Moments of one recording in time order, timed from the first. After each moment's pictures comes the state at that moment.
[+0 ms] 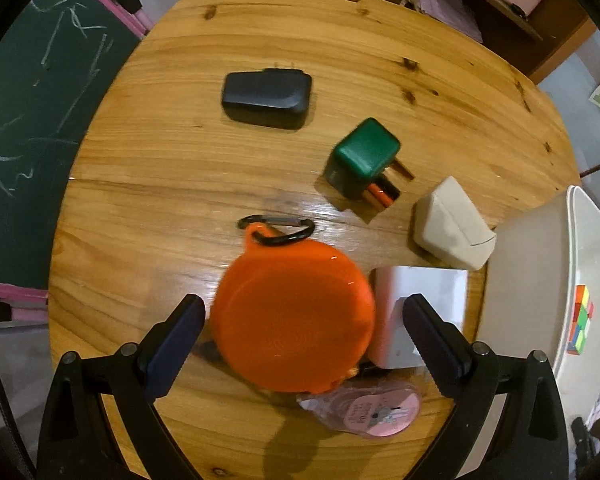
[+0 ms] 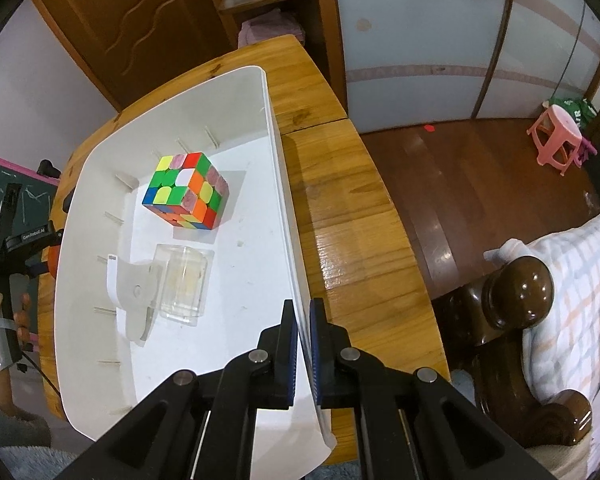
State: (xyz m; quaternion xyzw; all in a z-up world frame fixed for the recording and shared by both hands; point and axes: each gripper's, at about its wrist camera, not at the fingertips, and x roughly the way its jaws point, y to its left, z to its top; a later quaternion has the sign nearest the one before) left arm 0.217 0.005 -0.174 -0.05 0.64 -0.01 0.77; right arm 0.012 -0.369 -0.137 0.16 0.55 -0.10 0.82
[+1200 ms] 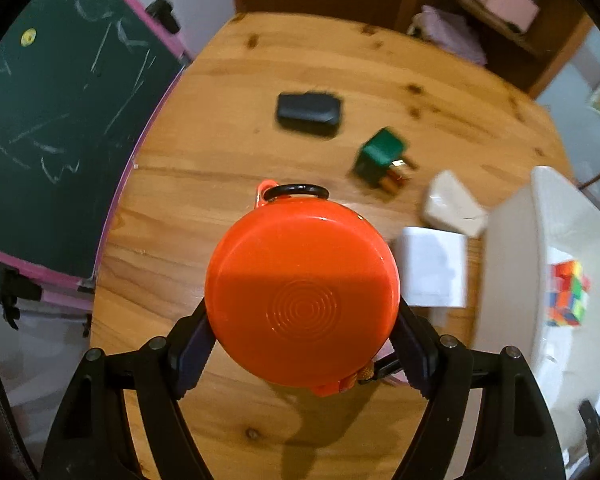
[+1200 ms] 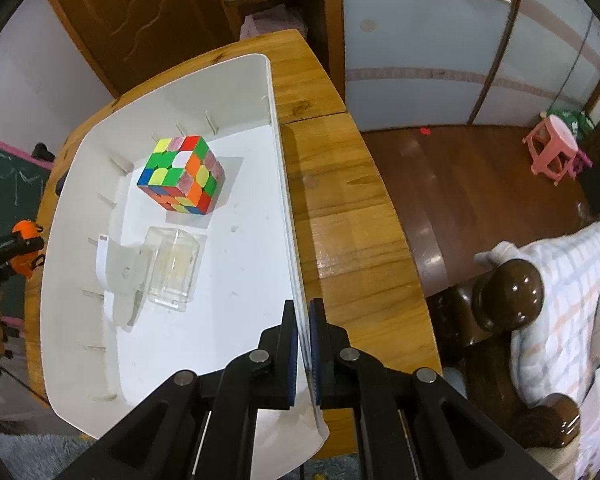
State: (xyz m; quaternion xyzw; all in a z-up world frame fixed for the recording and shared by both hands) left arm 0.168 0.023 -0.136 -0.04 0.60 0.01 0.80; right arm 0.007 -0.364 -0.141 0.13 0.55 -0.10 0.81
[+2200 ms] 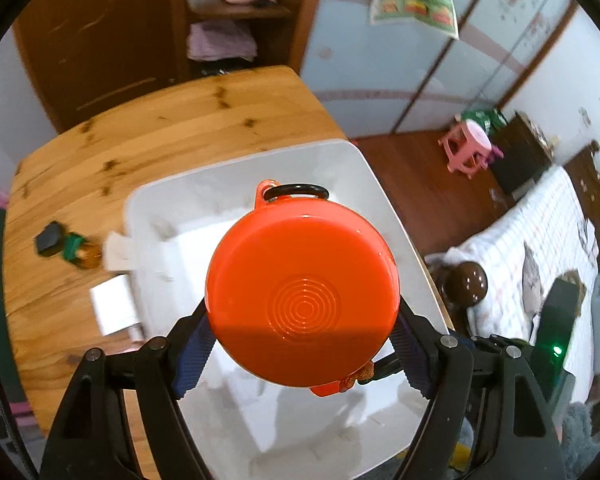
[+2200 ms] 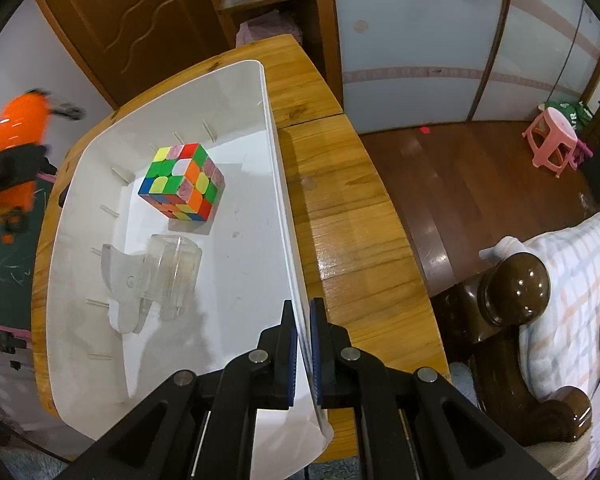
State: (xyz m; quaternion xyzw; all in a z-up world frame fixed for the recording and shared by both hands) left arm 0.119 -0.209 -0.052 0.07 0.55 -0.29 0.78; right arm 0.004 -0.366 -0.142 0.15 0.54 -0.10 0.82
